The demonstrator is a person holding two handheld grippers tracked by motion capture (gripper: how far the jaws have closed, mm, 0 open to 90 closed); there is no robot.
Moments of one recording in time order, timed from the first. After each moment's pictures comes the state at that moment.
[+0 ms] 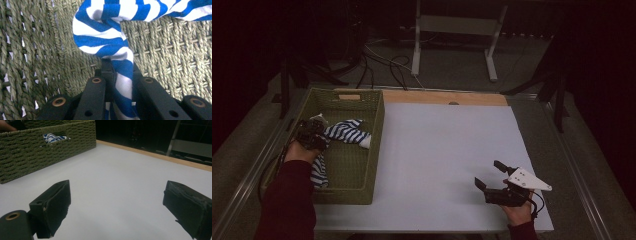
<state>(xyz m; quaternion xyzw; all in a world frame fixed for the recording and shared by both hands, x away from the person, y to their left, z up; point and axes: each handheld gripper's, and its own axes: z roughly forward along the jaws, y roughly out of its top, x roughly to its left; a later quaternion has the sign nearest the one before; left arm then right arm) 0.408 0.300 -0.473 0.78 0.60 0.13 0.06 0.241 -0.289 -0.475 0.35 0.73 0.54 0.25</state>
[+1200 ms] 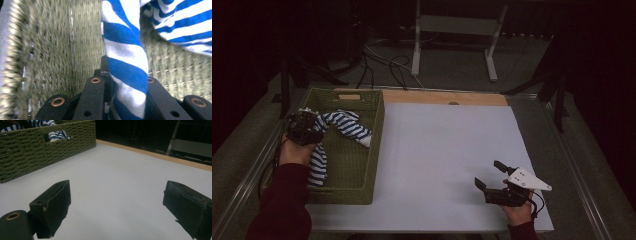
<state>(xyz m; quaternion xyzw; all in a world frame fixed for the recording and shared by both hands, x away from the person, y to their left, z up) 0.385 0.301 -0.428 0.73 0.62 0.21 0.19 0.241 -0.289 -0.475 0.35 0.73 0.53 0.25</state>
